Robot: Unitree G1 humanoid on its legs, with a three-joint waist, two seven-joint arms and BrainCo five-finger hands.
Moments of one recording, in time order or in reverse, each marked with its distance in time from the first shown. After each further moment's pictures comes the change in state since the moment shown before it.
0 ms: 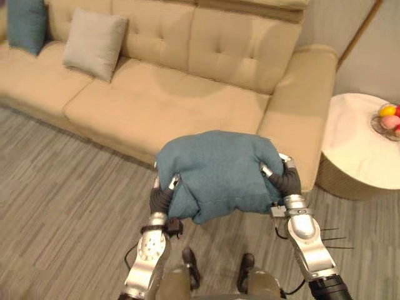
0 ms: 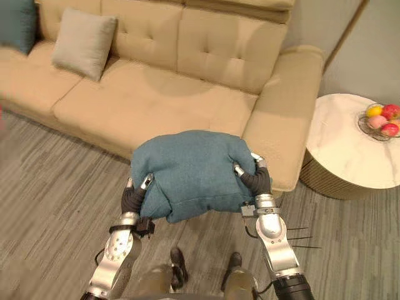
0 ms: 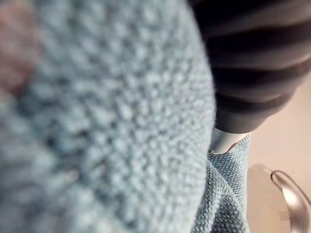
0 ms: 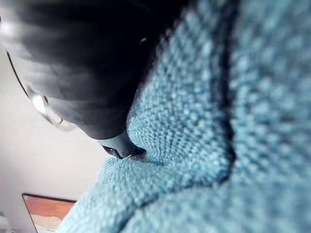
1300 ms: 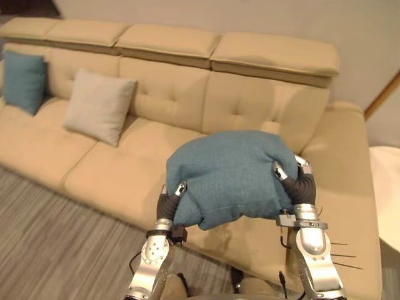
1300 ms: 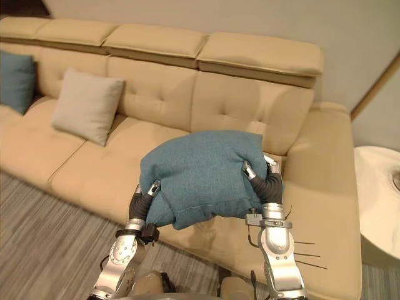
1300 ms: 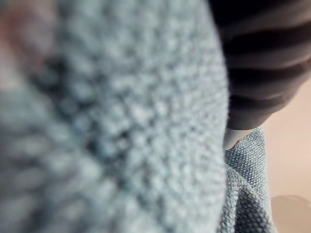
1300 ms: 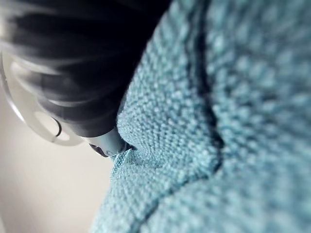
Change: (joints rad) left arm 0.041 -0.042 -0.007 0.069 0.020 -0.007 -0.071; right arm 0.129 0.034 -0.041 -0.156 -0.002 0.001 -0.010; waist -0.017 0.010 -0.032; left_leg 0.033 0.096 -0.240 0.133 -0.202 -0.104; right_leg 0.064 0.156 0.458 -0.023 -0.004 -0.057
